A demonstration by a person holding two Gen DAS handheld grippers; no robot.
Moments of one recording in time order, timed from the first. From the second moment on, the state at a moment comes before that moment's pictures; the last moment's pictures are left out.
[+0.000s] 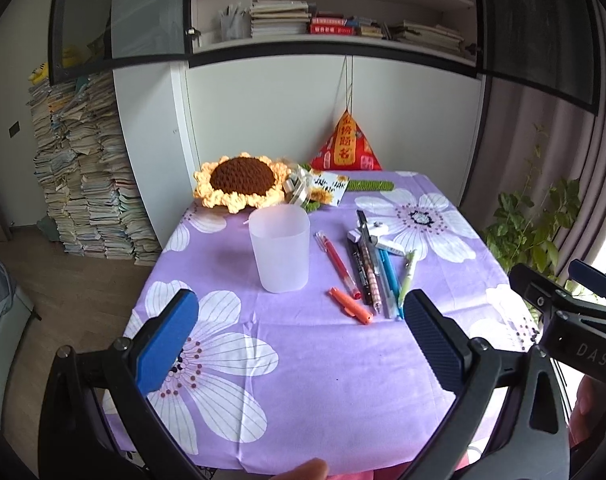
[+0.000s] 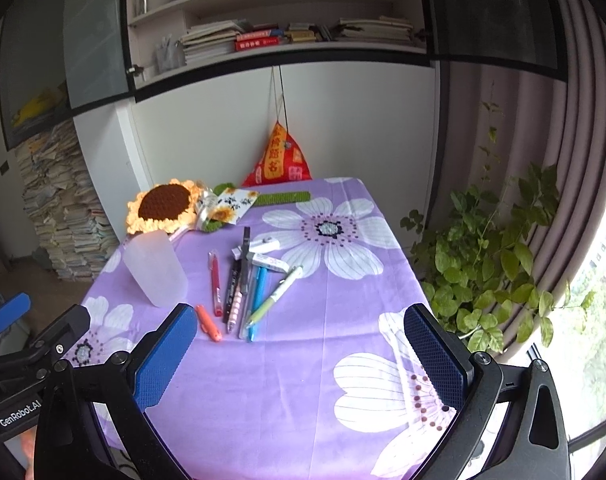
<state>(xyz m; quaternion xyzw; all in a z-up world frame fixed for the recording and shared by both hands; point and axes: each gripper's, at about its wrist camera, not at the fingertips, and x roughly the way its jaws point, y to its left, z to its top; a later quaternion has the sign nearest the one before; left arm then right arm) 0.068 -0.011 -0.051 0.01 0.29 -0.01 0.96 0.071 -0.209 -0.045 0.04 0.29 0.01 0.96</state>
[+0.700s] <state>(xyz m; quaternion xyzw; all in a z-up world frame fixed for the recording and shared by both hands) 0.181 -0.037 -0.104 -0.02 0.42 -0.08 0.90 0.212 -0.232 -0.130 0.15 0.48 0.09 0.86</state>
